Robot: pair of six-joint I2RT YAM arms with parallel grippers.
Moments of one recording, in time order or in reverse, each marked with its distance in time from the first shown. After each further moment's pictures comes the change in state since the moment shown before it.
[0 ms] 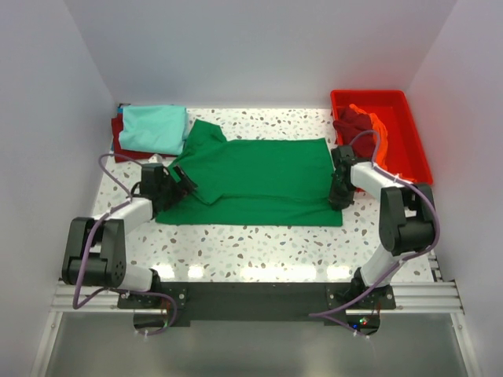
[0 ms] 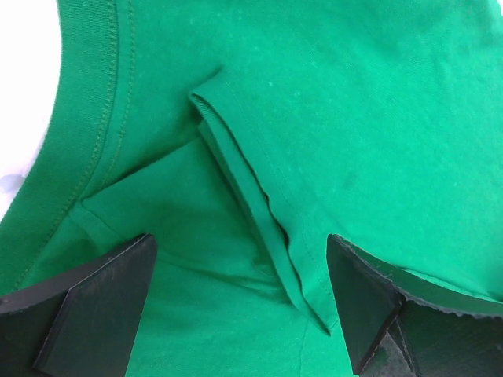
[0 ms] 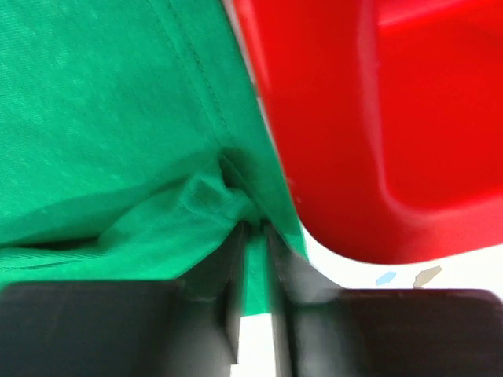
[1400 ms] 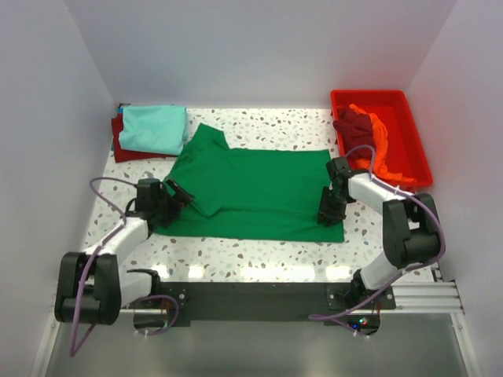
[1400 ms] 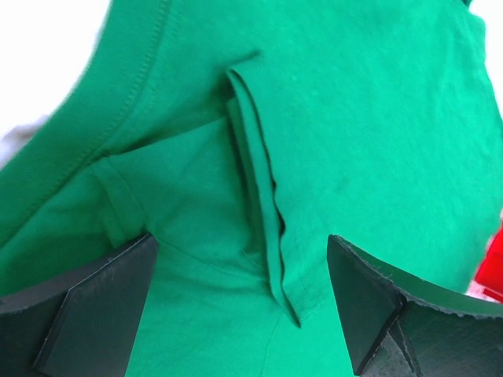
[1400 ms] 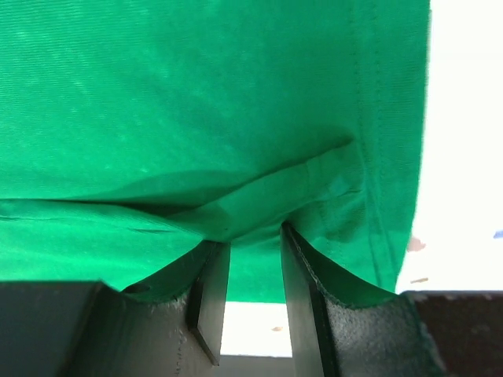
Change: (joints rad) left arm 0.001 -0.219 -0.146 -0.097 -0.012 -0.186; right arm 0.066 -0.092 -0.119 -0.021 -0.211 0.077
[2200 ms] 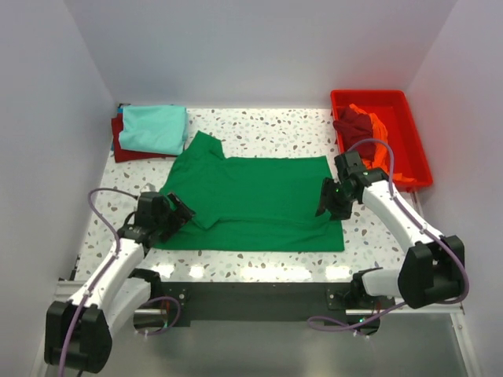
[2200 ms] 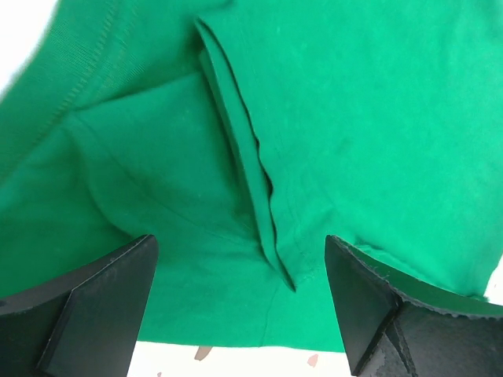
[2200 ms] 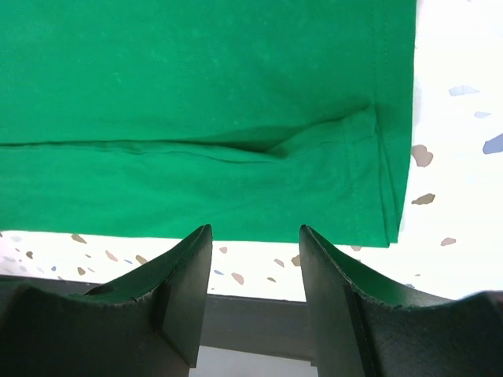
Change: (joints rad) left arm -0.100 -0.366 -0.061 -0.344 -0.087 -0.016; right arm 0.035 -0.298 0.051 -0.192 -0.053 0.003
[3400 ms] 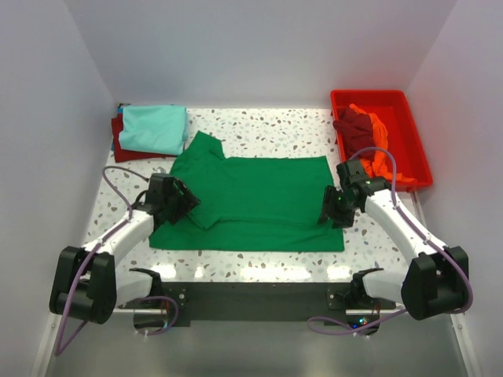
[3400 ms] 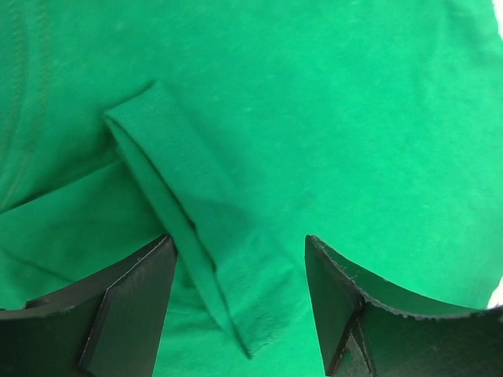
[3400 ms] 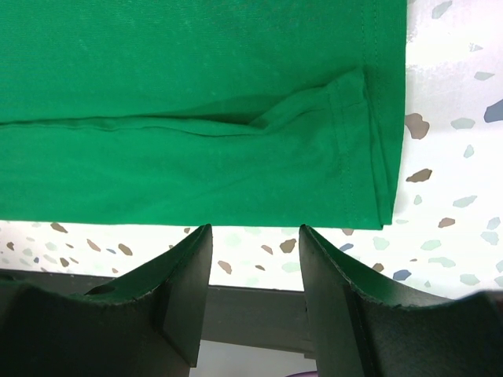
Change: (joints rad) left arm -0.044 0.357 0.145 0.164 -0.003 0.026; right arm 0.000 -0.079 -0.084 -0.012 -0.002 0.007
